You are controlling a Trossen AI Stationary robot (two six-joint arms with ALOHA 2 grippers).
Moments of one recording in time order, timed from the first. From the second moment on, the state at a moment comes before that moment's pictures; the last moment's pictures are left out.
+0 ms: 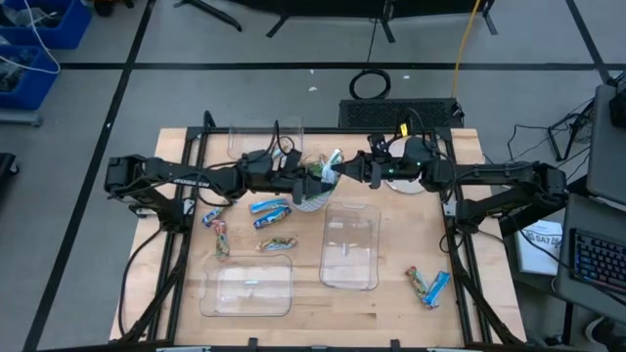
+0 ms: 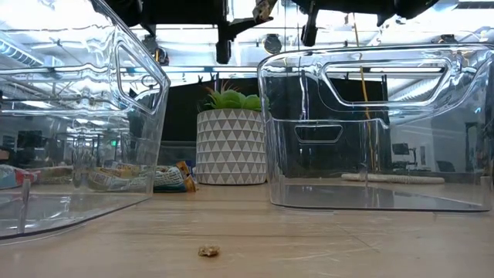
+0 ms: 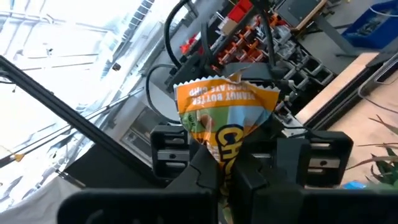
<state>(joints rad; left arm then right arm) 0.11 1.52 0.94 0.61 0.18 -0.87 -0.21 1.23 0.82 0.54 -0.24 0.91</state>
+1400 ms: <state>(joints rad) 0.86 1.48 1.13 -0.77 0.00 -0.02 -0.24 0.98 0.82 0.20 -0.73 0.53</state>
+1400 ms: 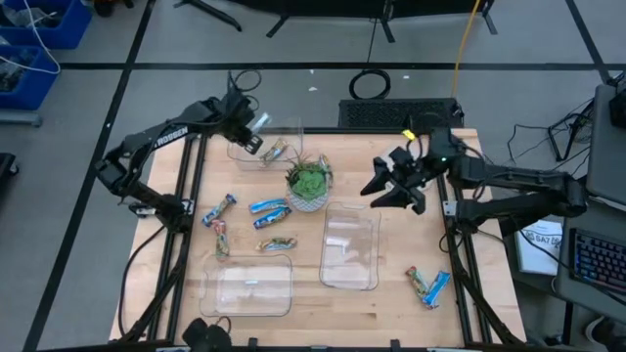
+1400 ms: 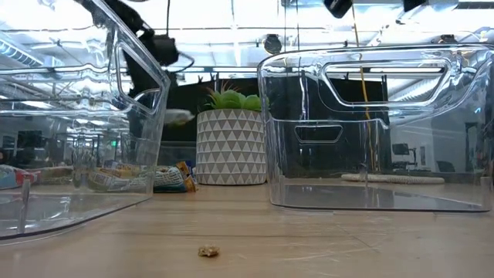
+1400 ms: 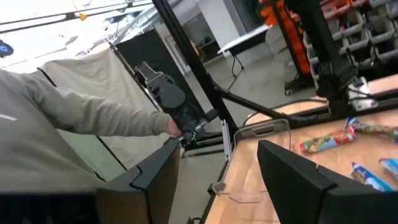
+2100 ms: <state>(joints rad) 0.86 1.65 1.20 -0.86 0.16 0.08 -0.12 1.09 0.82 0.44 -0.68 0.65</state>
